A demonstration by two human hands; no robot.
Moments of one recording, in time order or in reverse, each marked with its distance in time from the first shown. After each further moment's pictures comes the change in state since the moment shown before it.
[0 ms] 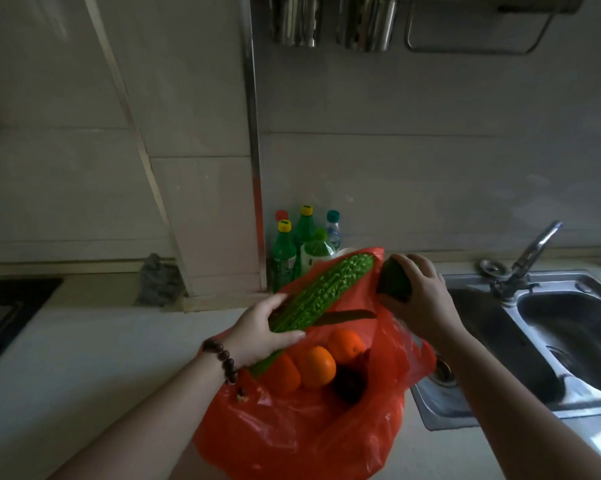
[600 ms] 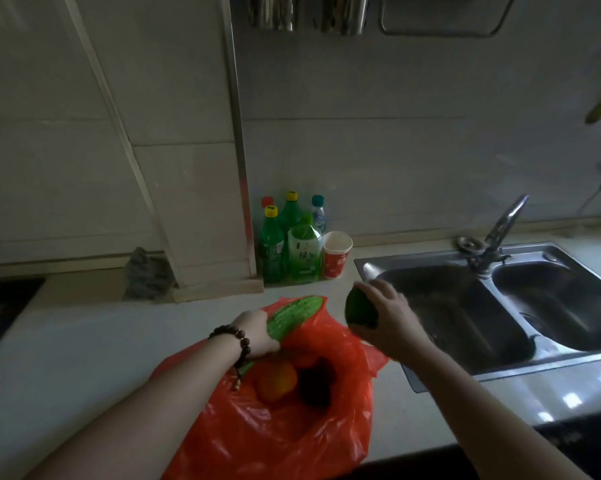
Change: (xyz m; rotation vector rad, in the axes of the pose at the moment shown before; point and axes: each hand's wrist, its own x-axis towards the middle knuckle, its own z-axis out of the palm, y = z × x) left_hand 0.004 -0.024 0.022 0.576 -0.204 -0.272; right_hand -0.068 -0.011 0.030 -0.031 -0.261 0.002
